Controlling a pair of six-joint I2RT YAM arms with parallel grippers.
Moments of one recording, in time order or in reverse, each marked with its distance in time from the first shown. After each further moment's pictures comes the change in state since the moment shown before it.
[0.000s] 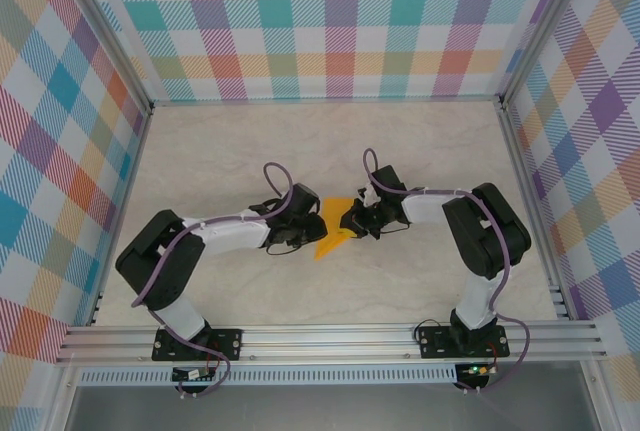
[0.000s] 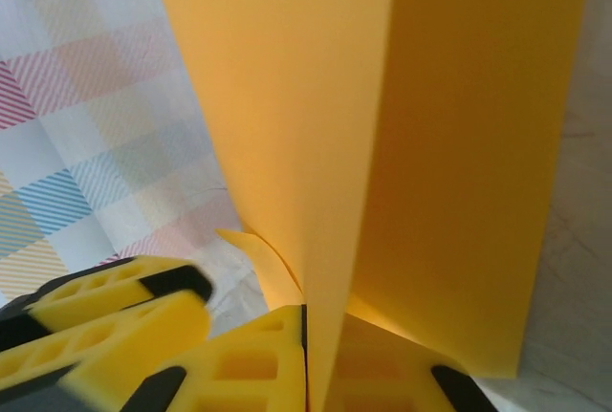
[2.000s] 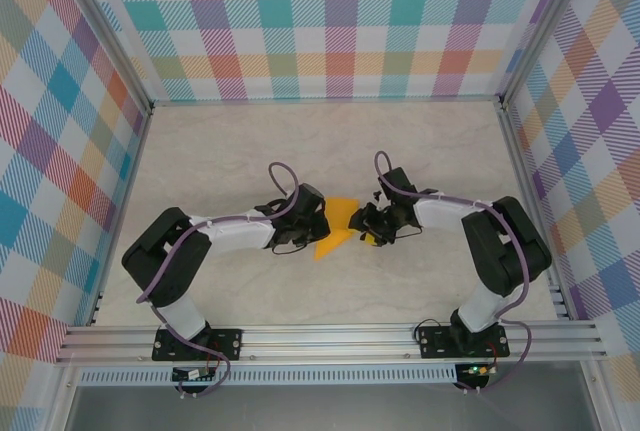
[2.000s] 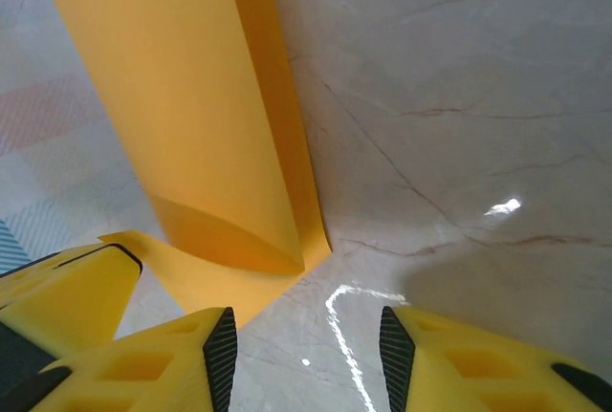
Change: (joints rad) left arm -0.026 0.058 0.021 0.066 -0.018 -0.015; right arm -0.023 -0.132 -0.051 -0.165 0.148 -0.027
